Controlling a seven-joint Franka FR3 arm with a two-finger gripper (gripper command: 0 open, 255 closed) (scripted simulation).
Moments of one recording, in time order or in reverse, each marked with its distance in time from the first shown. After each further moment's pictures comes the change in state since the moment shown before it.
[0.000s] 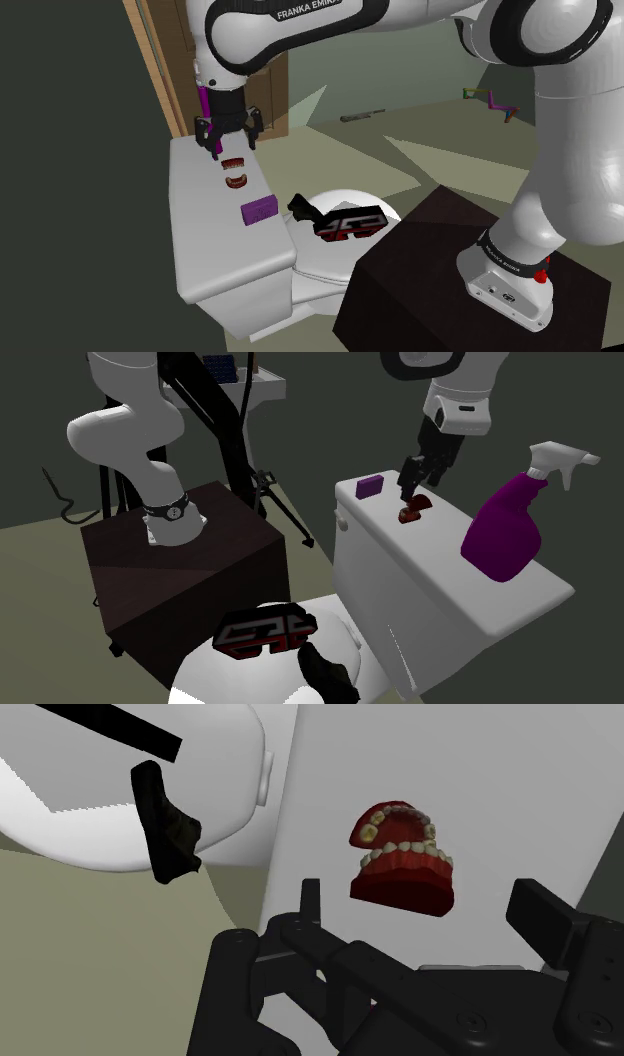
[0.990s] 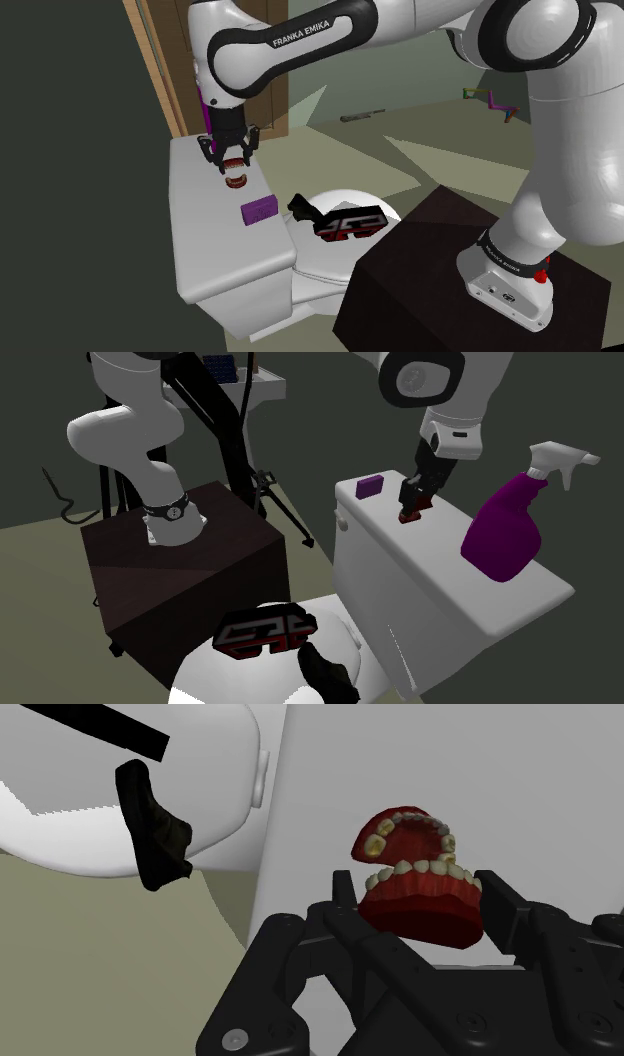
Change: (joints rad) arm 0.006 0.042 -0.006 -0.032 -0.011 0.073 0.004
